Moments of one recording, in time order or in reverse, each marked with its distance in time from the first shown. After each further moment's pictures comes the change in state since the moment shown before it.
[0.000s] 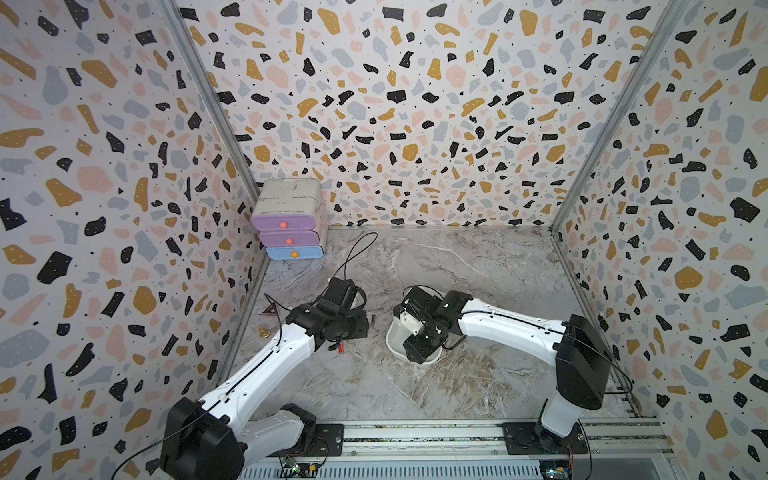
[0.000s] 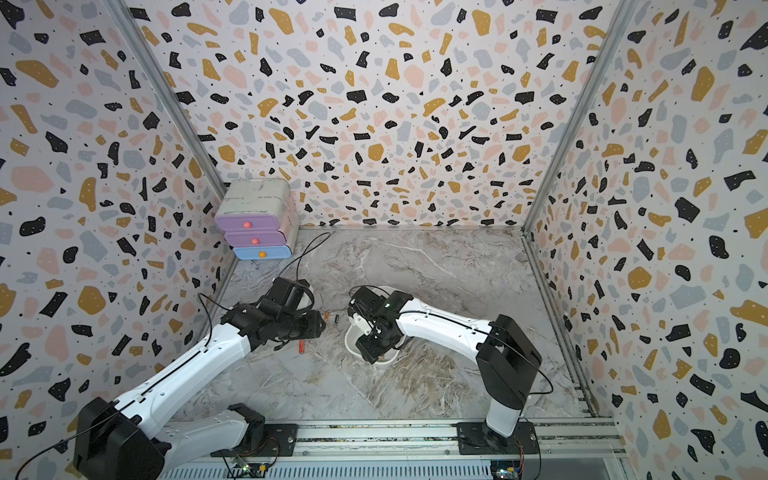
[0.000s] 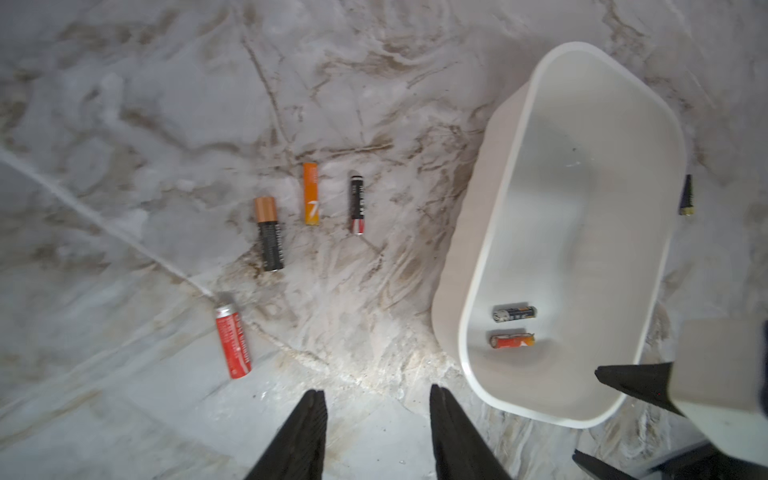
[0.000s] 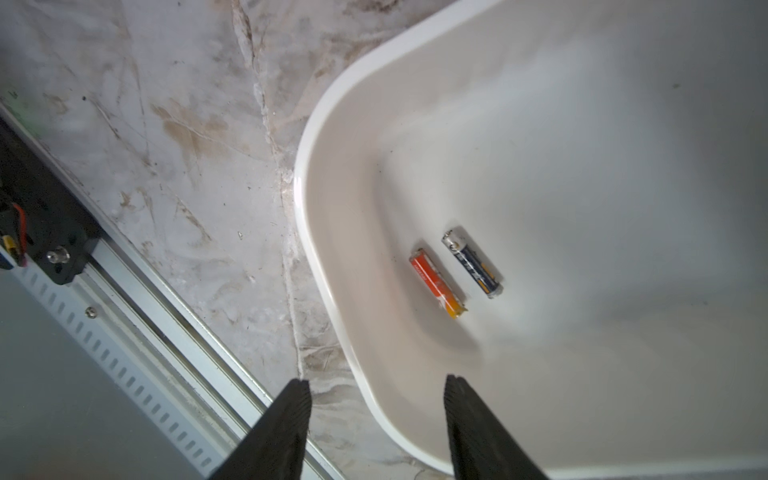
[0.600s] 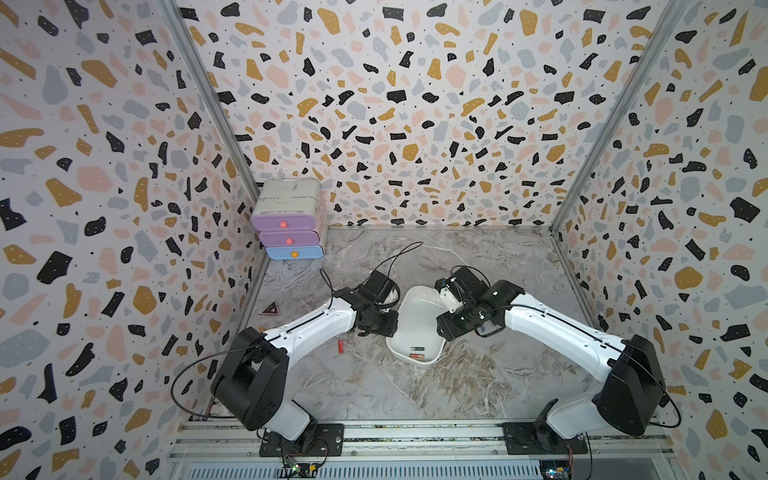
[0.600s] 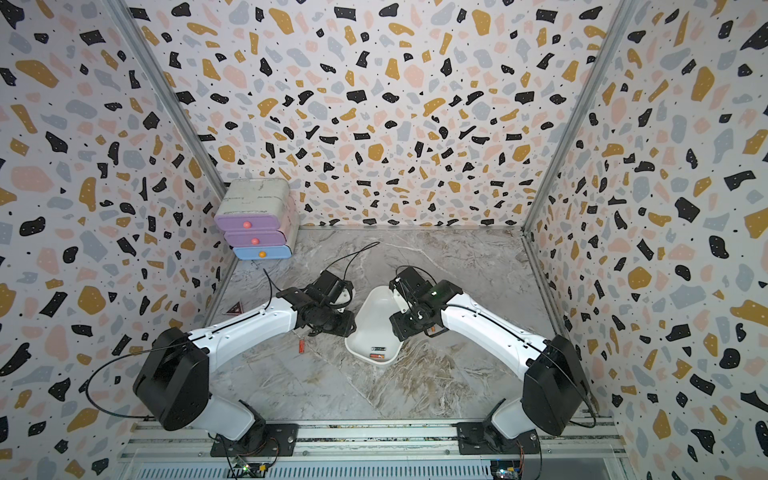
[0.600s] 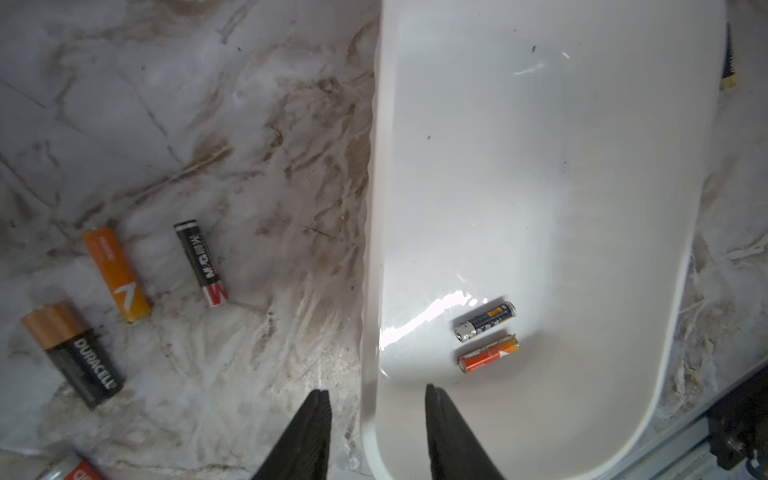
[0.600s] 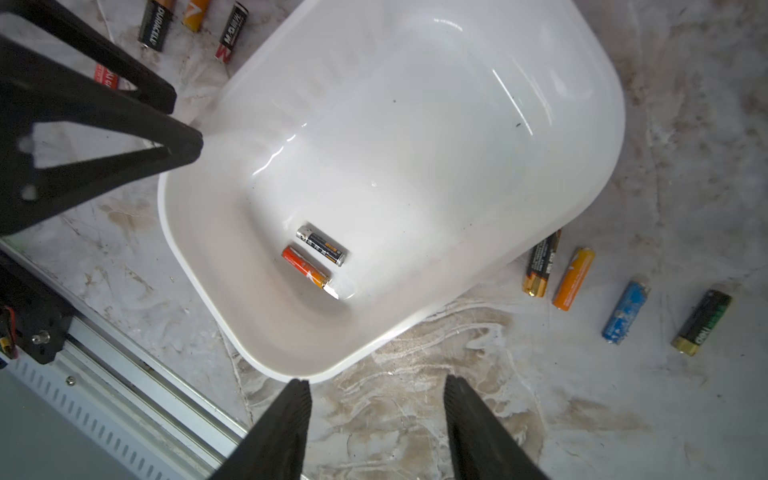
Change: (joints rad) left arm -0.142 0.378 0.146 0.098 0.024 0.146; right arm -0.208 -0.231 -0.152 0.011 0.057 0.038
